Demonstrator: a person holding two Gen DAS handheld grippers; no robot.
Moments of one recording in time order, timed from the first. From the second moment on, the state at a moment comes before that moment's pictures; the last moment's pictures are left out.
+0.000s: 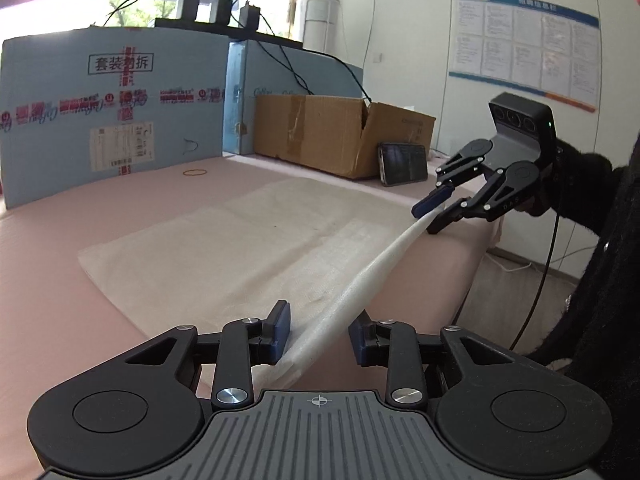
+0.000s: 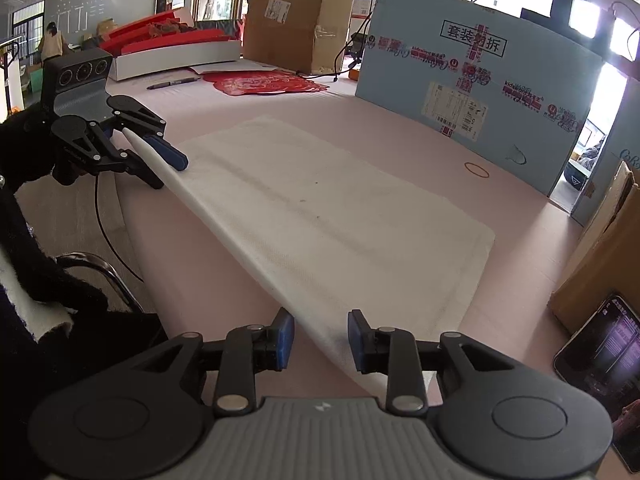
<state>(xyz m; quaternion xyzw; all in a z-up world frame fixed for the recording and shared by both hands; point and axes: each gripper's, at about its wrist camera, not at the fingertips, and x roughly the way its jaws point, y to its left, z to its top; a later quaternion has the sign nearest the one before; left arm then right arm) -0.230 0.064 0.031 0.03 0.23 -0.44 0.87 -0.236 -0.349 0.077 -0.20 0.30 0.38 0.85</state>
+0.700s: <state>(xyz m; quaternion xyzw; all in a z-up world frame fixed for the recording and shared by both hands) -0.205 0.086 0.021 -0.11 0.27 -0.41 0.86 -0.143 -0.408 0.063 0.03 0.36 0.35 0.87</state>
